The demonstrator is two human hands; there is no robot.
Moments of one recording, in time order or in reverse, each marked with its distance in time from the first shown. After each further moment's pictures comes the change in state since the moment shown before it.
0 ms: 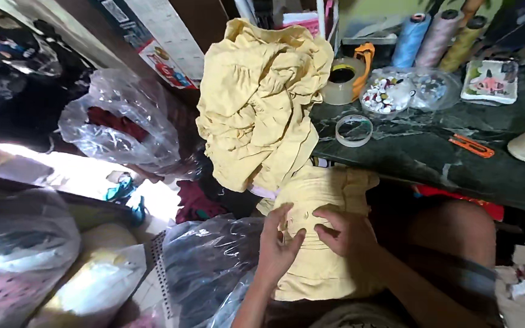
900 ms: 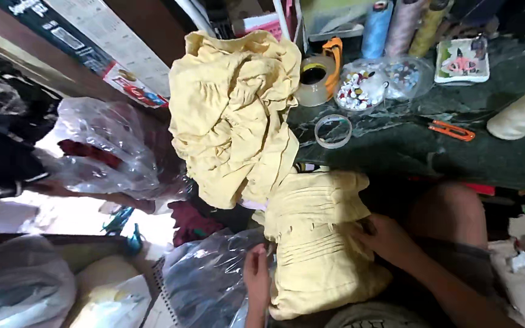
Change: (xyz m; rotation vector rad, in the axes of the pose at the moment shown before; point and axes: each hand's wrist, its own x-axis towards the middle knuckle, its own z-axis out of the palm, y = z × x) left_hand -0.046 -0.080 -0.002 -0.134 0.136 -0.423; right_hand -0.030 0.026 -0.066 0.151 -0.247 0.883
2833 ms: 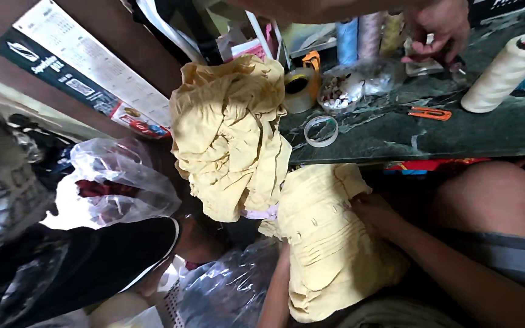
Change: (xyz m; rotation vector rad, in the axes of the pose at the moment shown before) left_hand 0.019 0.136 0.044 0.001 -0.192 -0.647; right_hand 0.023 -0.004 0.015 0.495 0.145 0.023
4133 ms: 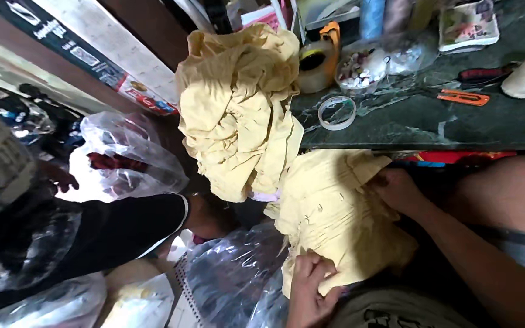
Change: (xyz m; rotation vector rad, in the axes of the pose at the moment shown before) left_hand -0.007 -0.131 -0.023 0.392 -0.076 1.289; right_hand 0.023 0.002 -0.019 -0.375 0.091 -0.290
